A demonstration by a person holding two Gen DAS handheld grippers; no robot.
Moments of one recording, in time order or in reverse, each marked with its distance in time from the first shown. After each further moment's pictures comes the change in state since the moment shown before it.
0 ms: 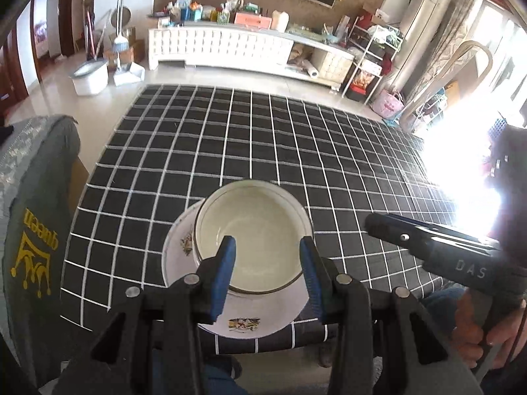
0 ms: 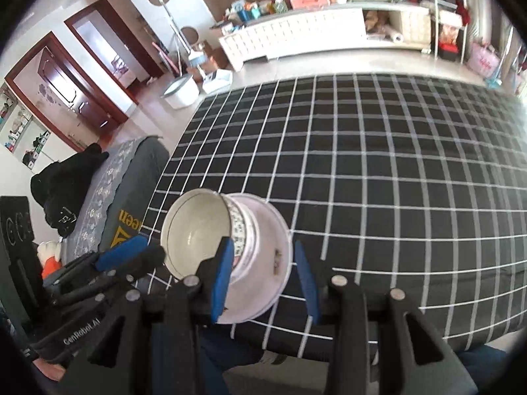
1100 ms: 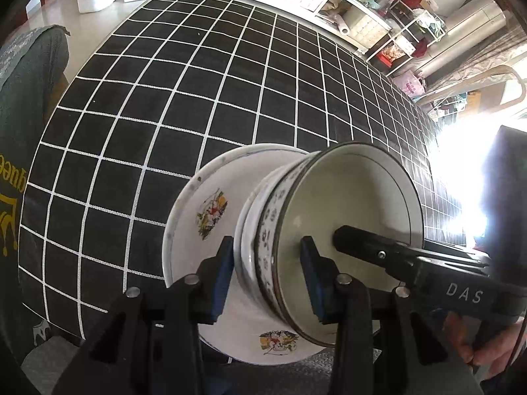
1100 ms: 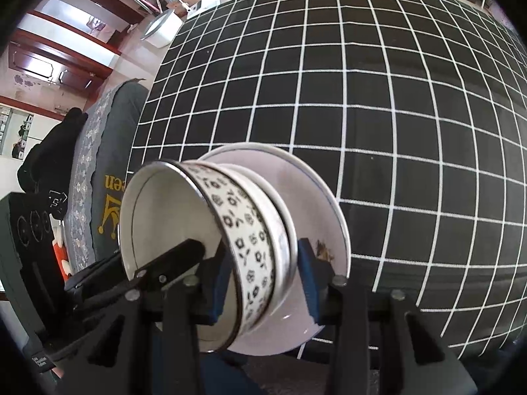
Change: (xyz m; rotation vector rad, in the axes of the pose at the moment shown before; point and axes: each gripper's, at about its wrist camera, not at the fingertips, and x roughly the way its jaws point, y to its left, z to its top) left arm 0.107 0.078 0.000 -0.203 0.305 -0.090; right arm 0.129 0.013 0.015 0.088 0.386 0.044
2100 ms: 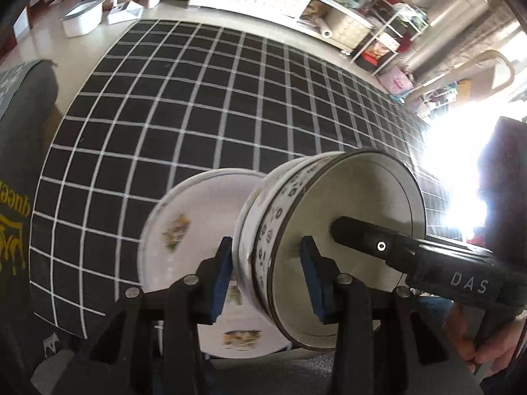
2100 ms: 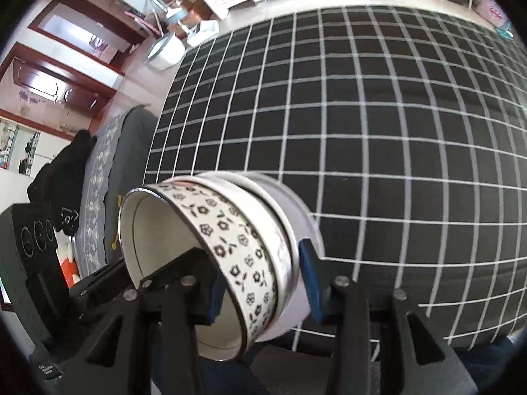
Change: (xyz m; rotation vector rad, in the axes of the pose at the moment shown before) left arm -0.012 -0.038 0.023 0.060 -0.030 0.006; right arm -0.035 -0.006 0.005 0.027 -0.068 0.022
